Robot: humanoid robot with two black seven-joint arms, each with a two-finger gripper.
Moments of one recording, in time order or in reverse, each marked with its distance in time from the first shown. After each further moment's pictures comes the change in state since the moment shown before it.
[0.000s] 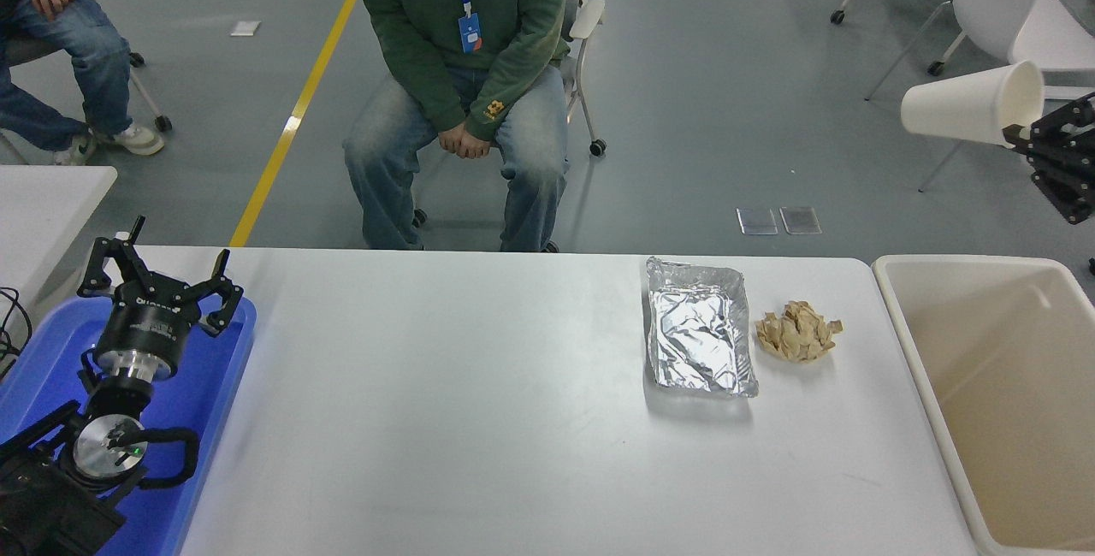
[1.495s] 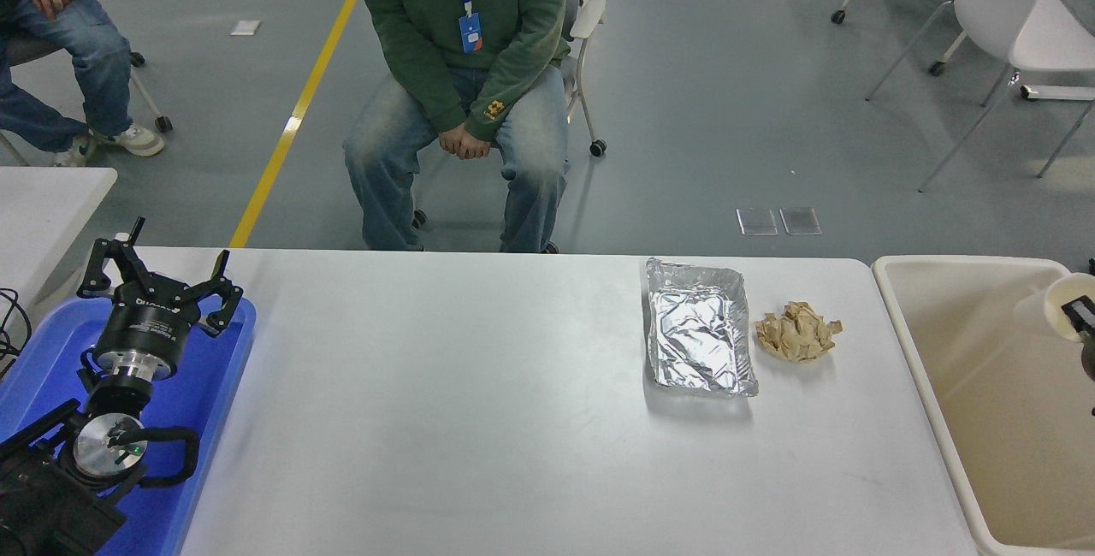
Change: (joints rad) left arm 0.000 0.000 0.000 0.000 0.000 0.000 0.000; right arm -0.224 0.667 -0.434 -0.950 -0.042 -0.265 -0.005
